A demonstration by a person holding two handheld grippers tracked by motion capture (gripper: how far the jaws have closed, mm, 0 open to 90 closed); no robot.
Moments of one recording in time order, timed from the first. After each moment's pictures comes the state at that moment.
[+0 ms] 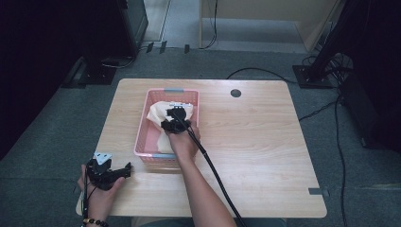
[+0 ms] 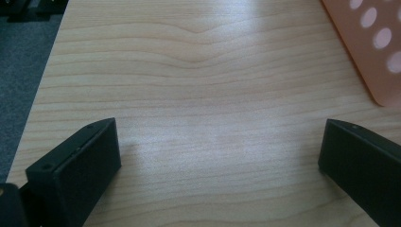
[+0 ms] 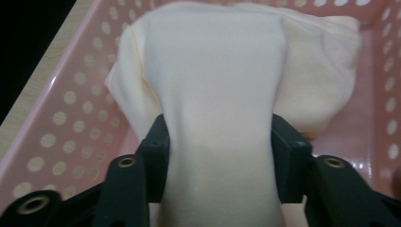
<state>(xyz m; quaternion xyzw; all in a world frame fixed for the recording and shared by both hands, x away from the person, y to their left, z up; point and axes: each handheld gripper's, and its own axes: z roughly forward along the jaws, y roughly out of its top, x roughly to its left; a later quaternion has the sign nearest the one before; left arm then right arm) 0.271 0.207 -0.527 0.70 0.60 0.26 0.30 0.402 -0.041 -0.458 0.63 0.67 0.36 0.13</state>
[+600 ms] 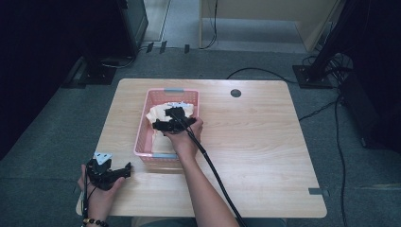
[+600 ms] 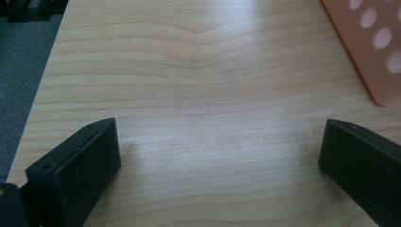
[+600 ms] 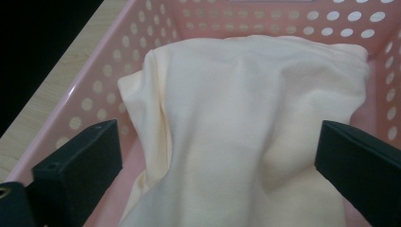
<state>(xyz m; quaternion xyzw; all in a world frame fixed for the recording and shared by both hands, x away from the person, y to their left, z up) 0.271 0.207 -0.527 0.70 0.60 0.26 0.30 0.400 -0.040 -0.455 0.60 0.69 0.38 0.16</state>
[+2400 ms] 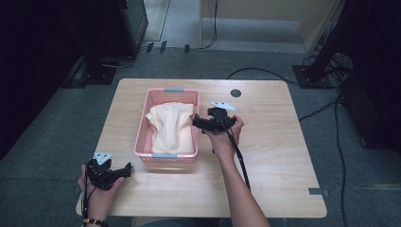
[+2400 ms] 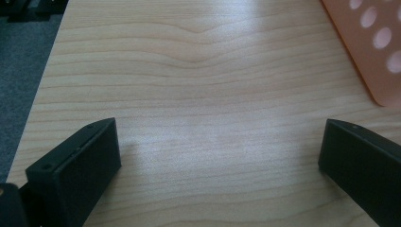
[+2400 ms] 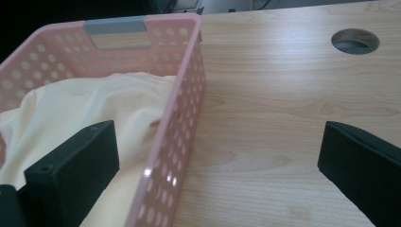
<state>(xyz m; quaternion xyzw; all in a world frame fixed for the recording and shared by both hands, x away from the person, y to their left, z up) 0.271 0.207 -0.527 0.70 0.60 0.26 0.30 0.383 -0.165 -0.447 0.63 0.63 0.40 0.23</state>
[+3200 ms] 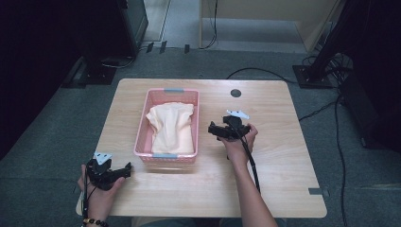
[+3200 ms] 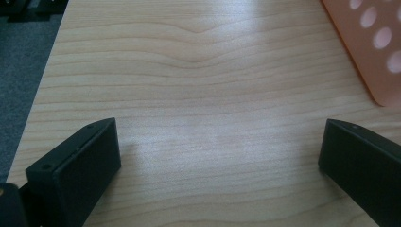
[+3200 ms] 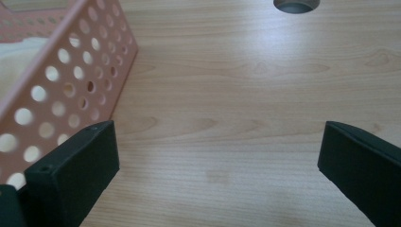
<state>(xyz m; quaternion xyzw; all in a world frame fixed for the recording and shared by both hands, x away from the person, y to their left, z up) 0.271 0.207 -0.527 0.70 0.60 0.26 0.30 0.377 -0.213 -0.485 0.65 0.62 0.36 0.24</state>
